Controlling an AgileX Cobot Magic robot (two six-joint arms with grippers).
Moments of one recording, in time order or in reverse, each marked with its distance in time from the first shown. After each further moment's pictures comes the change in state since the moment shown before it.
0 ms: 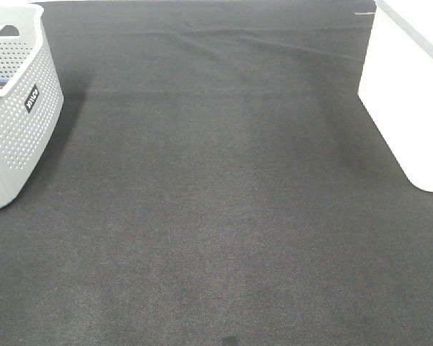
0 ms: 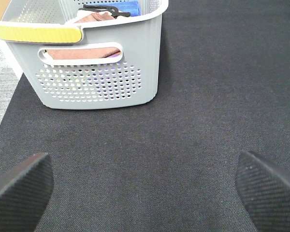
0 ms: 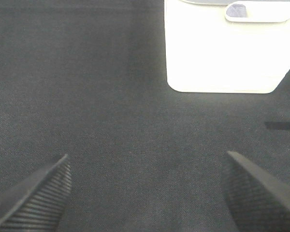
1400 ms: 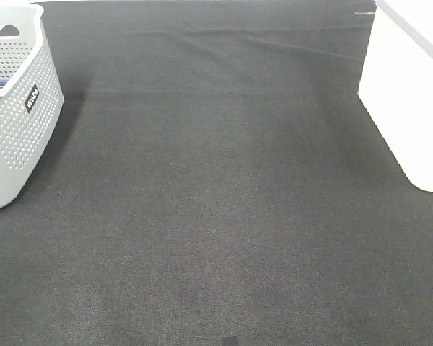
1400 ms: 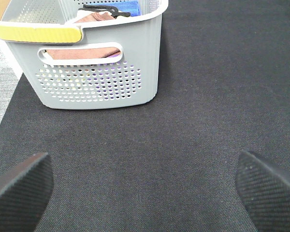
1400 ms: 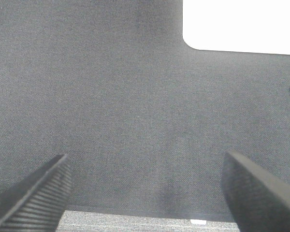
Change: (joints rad) left arm 0.000 0.000 0.000 0.000 0.000 0.000; right arm 0.051 0.235 -0.004 -0.005 0.001 0.000
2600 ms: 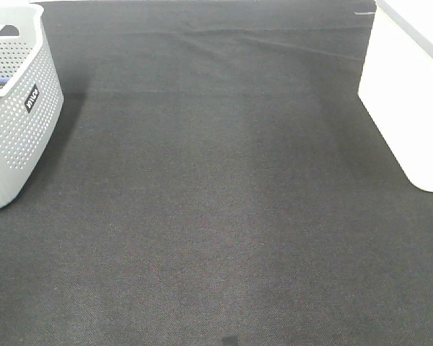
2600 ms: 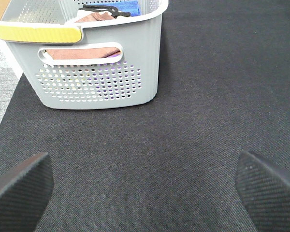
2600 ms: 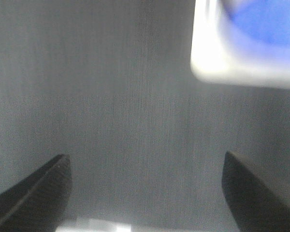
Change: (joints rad) left arm 0.000 0.000 0.000 0.000 0.000 0.000; right arm 0.000 1.056 -0.730 0.023 0.152 -0.001
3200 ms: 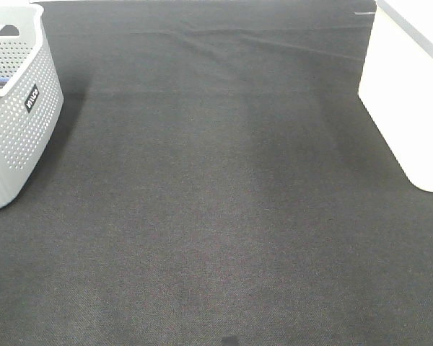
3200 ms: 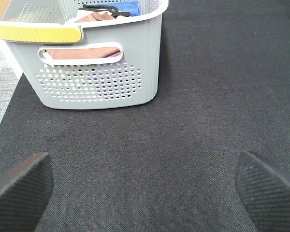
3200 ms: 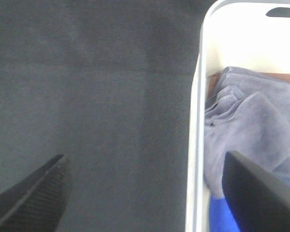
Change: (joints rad) left arm 0.000 0.000 0.000 0.000 0.000 0.000; right arm -0.001 0.659 -0.956 0.028 0.002 -0.007
